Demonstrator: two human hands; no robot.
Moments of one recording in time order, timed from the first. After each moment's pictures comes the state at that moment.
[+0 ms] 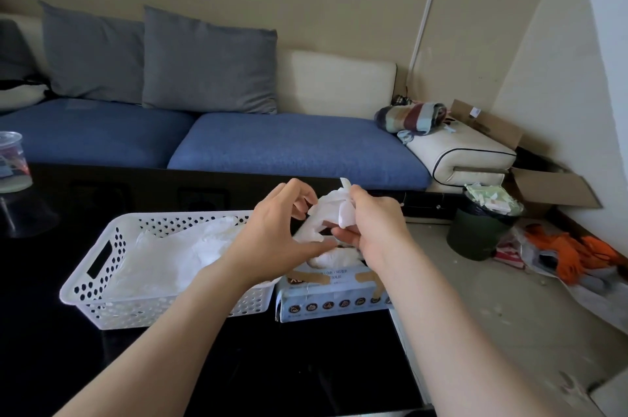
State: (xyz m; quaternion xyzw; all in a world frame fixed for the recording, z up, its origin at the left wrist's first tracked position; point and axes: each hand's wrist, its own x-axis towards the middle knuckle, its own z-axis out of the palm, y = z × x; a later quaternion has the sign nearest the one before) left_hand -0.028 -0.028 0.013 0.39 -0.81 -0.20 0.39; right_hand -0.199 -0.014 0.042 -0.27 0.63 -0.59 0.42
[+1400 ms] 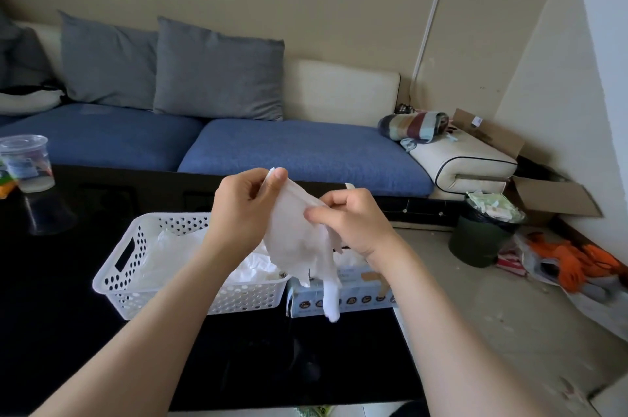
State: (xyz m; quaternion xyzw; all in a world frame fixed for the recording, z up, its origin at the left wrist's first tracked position) left_hand 0.010 -0.022 0.044 0.42 -0.66 -0.26 0.56; right_hand -0.180 0.008 0.055 -0.60 0.55 -0.44 0.36
